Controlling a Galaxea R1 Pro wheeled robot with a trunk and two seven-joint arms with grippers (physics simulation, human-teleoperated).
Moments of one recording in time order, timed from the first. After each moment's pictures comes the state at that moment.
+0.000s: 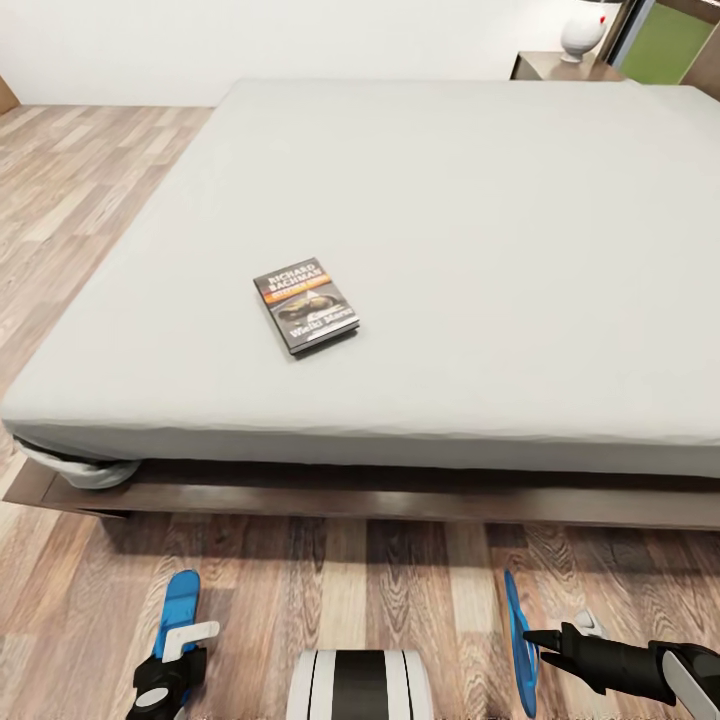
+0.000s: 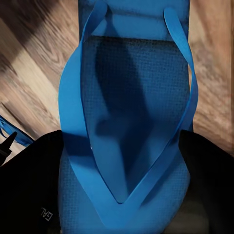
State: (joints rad) left arm -0.41 0.06 0.15 -0.35 -0.03 -0.10 0.20; right arm -0.41 -0.43 0.00 -0.54 -0.52 0.78 0.86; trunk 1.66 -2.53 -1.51
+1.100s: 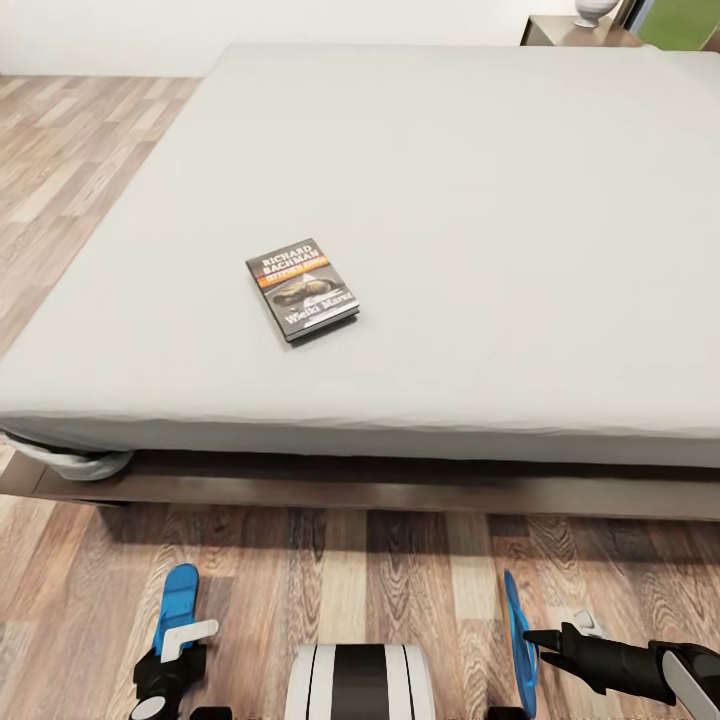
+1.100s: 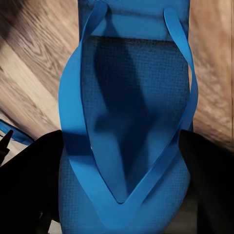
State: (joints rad) left arm -0.41 0.06 0.15 -0.31 -0.03 -0.24 0.19; right arm -0.41 -0.43 0.00 -0.54 -0.52 0.78 0.86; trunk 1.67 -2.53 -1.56
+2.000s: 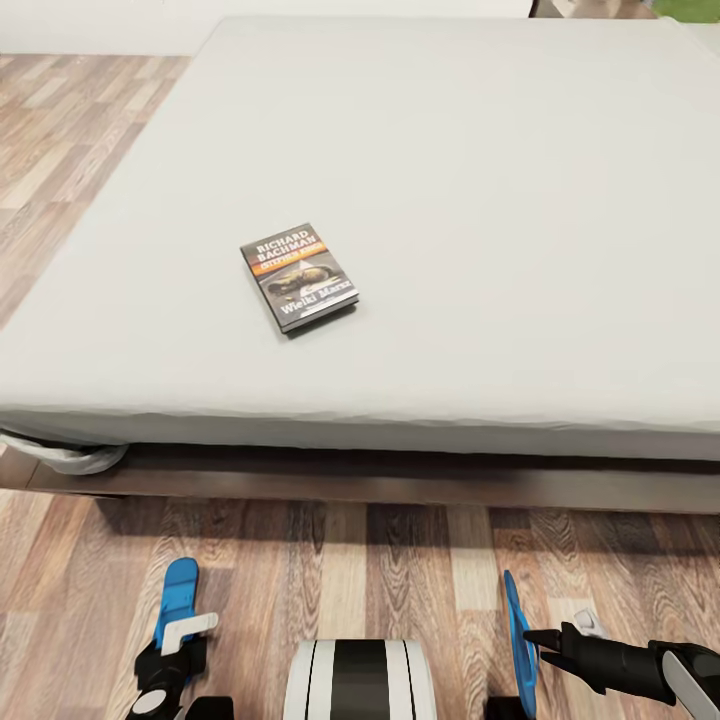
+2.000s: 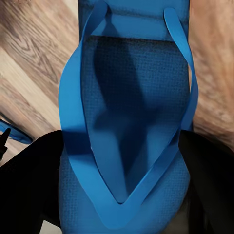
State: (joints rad) left arm -0.41 0.06 0.15 -0.34 -0.03 -0.24 0.20; right arm -0.41 -0.43 0.00 -0.54 -0.53 0.78 0.86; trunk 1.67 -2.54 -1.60
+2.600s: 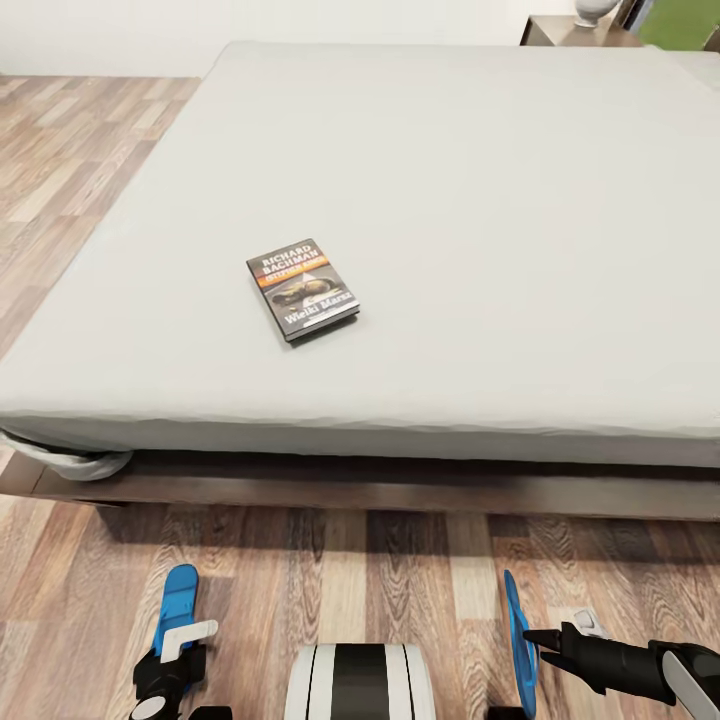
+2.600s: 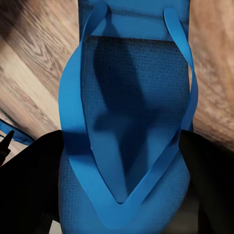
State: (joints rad) left arm -0.41 0.06 0.15 -0.31 -0.03 -0.23 0.19; right arm -0.41 -0.43 0.00 -0.54 -0.52 0.78 0.86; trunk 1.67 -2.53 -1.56
